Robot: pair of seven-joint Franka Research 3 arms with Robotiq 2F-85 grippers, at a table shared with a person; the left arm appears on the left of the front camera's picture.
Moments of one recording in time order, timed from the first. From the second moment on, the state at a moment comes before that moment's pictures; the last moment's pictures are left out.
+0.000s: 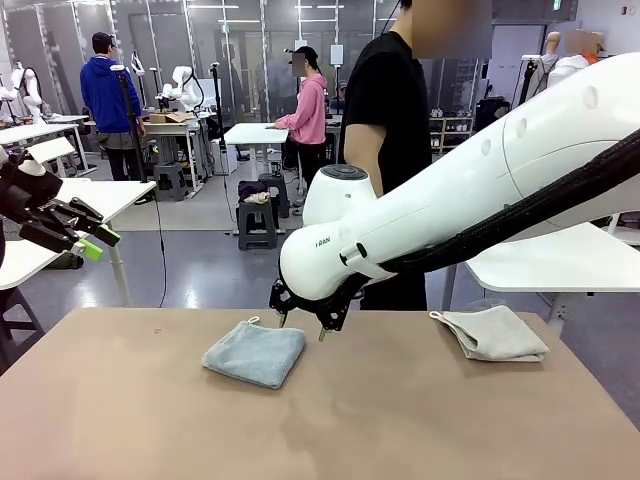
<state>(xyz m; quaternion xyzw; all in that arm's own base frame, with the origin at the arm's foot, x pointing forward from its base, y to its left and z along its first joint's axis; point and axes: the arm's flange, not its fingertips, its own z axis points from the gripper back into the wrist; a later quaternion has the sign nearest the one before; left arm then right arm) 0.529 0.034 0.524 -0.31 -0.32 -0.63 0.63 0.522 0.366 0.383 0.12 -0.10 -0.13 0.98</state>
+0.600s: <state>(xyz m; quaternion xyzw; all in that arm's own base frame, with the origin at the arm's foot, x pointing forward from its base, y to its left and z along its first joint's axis) 0.529 0.034 0.524 -0.31 -0.32 -0.63 0.63 0.522 0.366 0.384 0.12 -0.10 -0.13 0.98</state>
